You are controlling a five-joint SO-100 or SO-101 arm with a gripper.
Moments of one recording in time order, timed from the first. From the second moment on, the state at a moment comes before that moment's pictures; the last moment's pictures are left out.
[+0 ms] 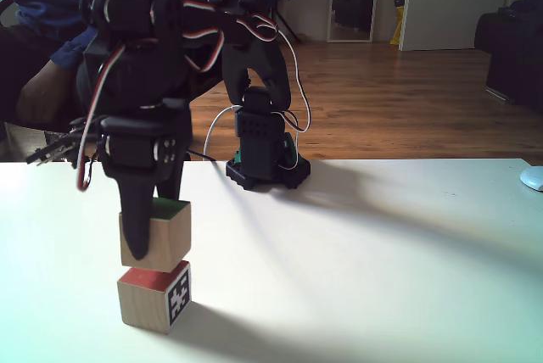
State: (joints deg) arm 35.5 61.3 48.0 103.1 -7.9
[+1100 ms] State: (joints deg) arm 34.2 59.6 47.7 103.2 -6.9
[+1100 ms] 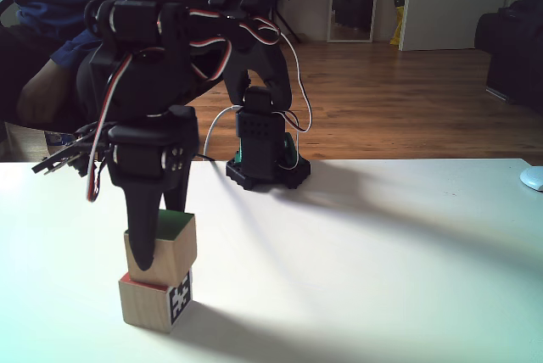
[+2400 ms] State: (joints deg) arm 20.7 134.3 88.6 95.9 -2.2
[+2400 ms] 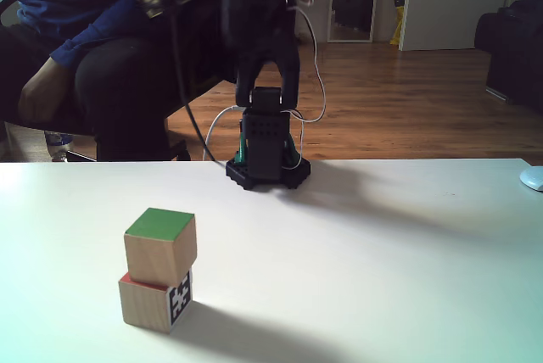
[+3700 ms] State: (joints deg) arm 11.4 188.2 164.3 72.1 -1.3
